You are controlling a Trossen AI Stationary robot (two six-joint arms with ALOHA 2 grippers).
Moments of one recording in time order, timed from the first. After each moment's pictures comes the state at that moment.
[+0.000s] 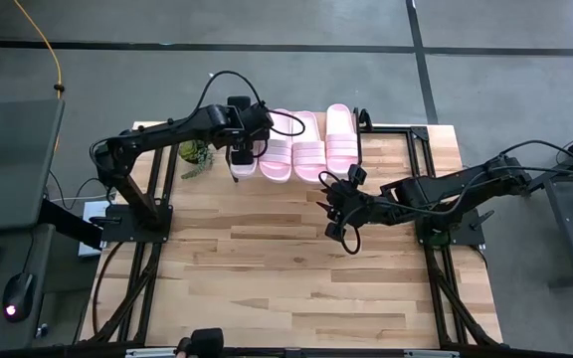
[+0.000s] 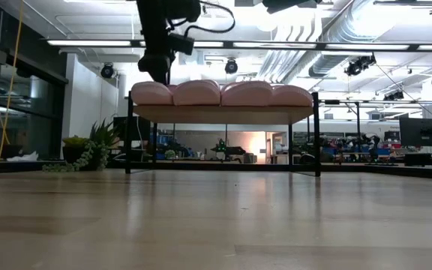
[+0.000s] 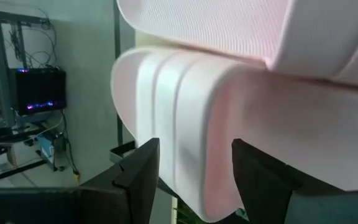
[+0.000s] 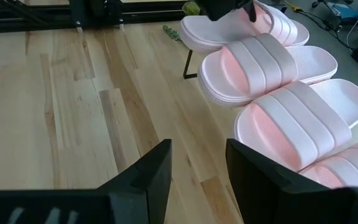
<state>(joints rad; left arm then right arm) 0.52 1.67 1.55 -1.05 -0.55 0.51 0.29 1.39 1.34 -0.71 0.61 0.30</state>
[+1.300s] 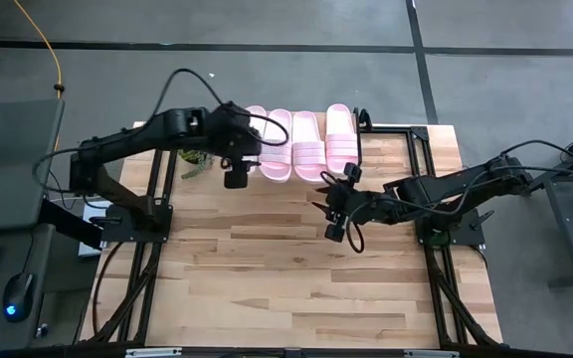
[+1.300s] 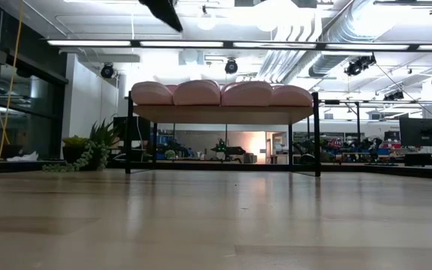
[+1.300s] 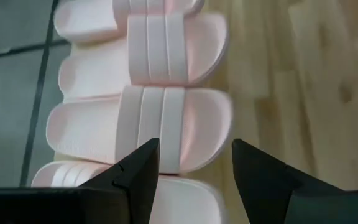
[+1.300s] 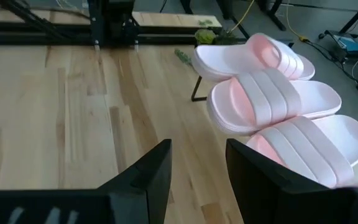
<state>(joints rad) 0.36 1.46 1.64 -1.06 -0.08 0.38 0.29 1.39 1.34 -0.61 0.59 0.17</state>
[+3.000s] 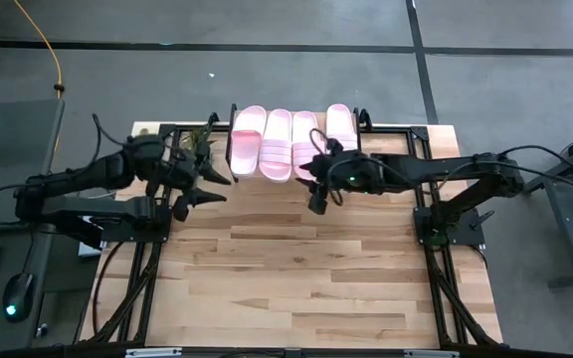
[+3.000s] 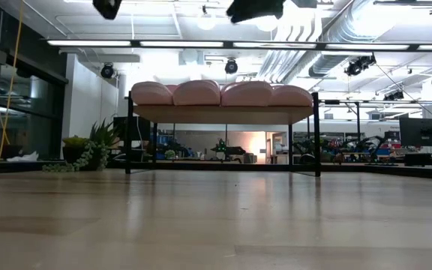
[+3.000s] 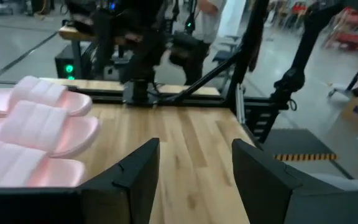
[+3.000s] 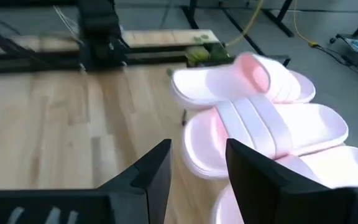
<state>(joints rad) 0.33 0.72 0.81 -0.30 0.41 -0.05 0.03 1.44 1.34 -0.41 0.34 0.03</state>
